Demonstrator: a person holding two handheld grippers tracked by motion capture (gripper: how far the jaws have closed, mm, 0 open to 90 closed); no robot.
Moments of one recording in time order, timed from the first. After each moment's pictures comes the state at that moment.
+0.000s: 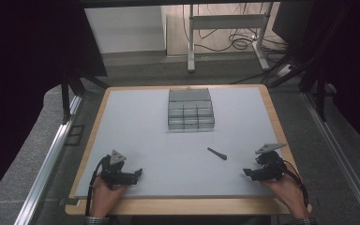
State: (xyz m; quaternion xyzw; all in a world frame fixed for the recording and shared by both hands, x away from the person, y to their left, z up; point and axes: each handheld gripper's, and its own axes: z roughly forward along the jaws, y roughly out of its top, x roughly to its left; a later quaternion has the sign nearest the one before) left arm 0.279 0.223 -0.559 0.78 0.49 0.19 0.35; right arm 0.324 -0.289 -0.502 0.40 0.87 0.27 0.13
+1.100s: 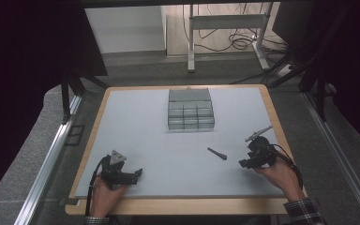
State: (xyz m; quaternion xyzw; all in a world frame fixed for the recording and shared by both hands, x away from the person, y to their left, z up) left arm 0.279 0.223 -0.559 0.78 0.49 0.19 0.35; right arm 0.360 -0.260 -0.477 0.39 0.90 0.20 0.07
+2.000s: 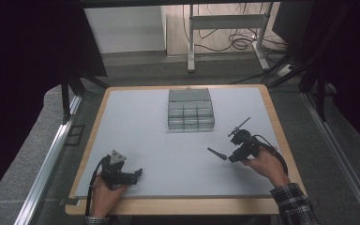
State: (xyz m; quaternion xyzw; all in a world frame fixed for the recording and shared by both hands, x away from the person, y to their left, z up) left arm 0.279 0.223 -0.559 0.78 0.49 0.19 0.35; right arm 0.386 -0.213 -0.475 0.35 0.92 0.15 0.03
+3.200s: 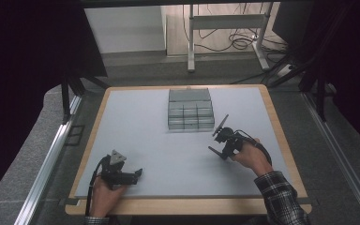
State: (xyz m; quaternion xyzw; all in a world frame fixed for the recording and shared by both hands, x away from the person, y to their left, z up) left arm 0.279 0.223 -0.559 0.78 0.49 0.19 0.35; right arm 0.409 -0.168 -0.490 0.32 0.95 0.06 0.02
